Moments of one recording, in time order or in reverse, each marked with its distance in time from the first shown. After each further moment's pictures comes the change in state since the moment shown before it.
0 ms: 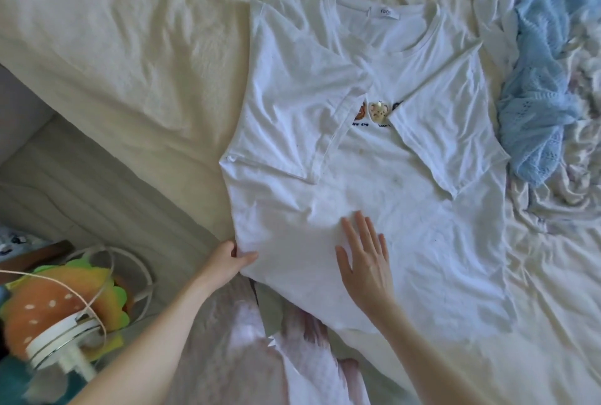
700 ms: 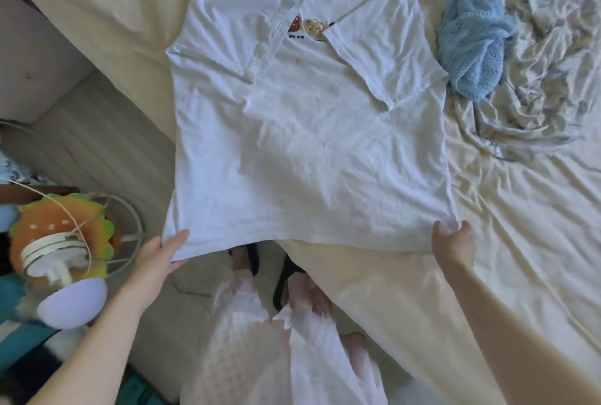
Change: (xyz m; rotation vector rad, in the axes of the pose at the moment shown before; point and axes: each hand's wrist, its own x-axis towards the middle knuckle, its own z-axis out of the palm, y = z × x) left_hand -0.134 -0.126 0.123 -0.493 0.470 0.052; right_hand -0.113 0.282 -0.012 0.444 0.278 0.764
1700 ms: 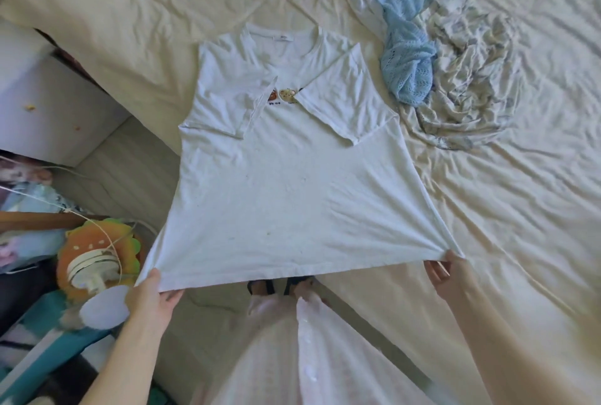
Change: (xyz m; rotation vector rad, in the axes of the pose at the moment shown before) left_hand -0.137 -0.010 -0.003 -0.593 0.391 -0.099; right_hand -0.050 0.086 -0.089 1.218 -0.207 0.614
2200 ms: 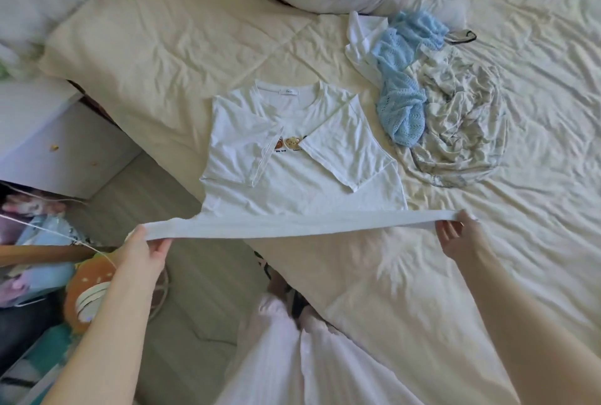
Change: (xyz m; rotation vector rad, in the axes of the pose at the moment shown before) left_hand -0.030 0.116 0.086 -0.338 -0.127 0.089; right_hand -0.035 -0.094 0.092 0.187 -0.168 -0.100
